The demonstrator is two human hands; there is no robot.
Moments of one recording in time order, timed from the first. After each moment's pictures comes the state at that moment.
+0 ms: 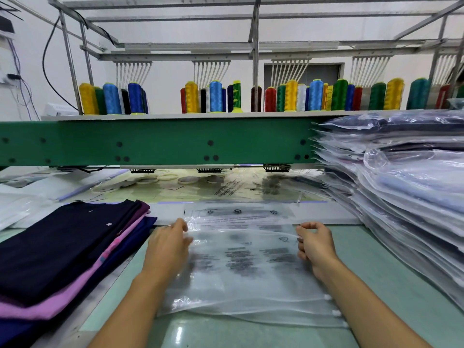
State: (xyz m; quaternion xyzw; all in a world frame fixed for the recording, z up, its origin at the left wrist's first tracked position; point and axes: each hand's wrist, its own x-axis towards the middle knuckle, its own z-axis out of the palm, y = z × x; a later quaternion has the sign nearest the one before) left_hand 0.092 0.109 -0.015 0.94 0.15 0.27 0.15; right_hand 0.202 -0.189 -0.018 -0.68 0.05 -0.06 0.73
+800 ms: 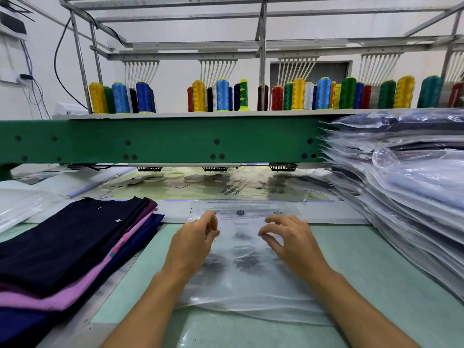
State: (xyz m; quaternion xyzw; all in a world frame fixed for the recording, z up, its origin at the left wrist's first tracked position) left_hand 0.092 0.082 -0.011 0.91 0.03 0.35 0.20; right_hand 0.167 -0.161 -0.011 -0.85 -0.36 -0.31 0.24
